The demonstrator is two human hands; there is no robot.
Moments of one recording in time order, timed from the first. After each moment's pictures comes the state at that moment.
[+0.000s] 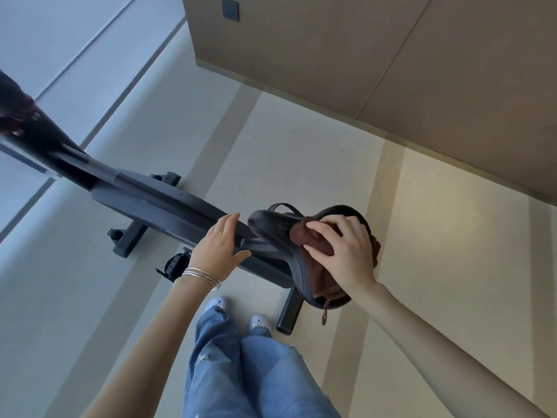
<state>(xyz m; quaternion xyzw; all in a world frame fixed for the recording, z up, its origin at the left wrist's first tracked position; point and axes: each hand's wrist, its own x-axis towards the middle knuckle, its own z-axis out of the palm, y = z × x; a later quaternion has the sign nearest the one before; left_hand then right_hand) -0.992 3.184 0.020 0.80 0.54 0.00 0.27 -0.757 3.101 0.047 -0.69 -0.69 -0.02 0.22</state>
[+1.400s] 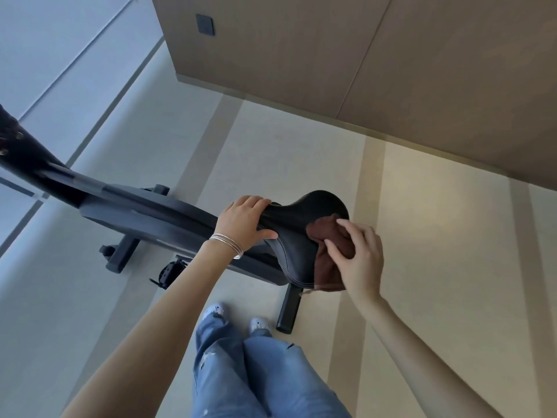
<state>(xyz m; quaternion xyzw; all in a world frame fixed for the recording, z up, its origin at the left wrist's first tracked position) -0.925 3.191 0.041 0.88 0.42 0.01 0.22 -0.740 3.030 0.041 -0.80 -0.50 0.03 0.34</state>
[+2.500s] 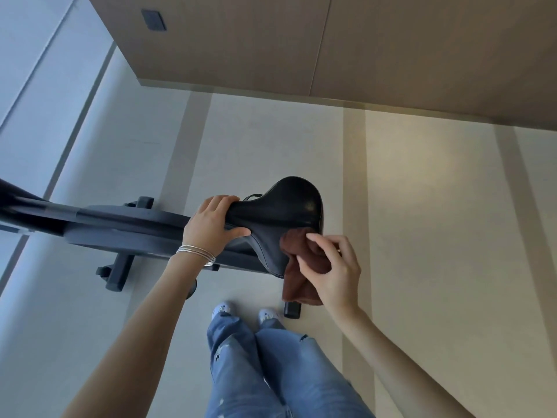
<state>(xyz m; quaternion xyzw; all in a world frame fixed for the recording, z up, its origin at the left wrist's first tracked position) -0.929 3.190 0.032 0.86 0.43 0.05 0.26 -0.771 2.992 0.031 -0.79 -0.45 0.05 0.42</state>
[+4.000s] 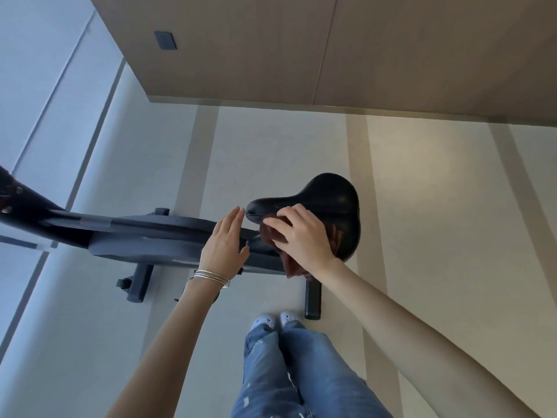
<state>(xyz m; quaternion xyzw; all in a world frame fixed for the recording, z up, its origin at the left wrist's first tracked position) -1.010 3.182 0.034 0.87 0.41 0.04 0.26 -0.846 3.091 0.048 -0.70 -0.68 -0.06 0.20</state>
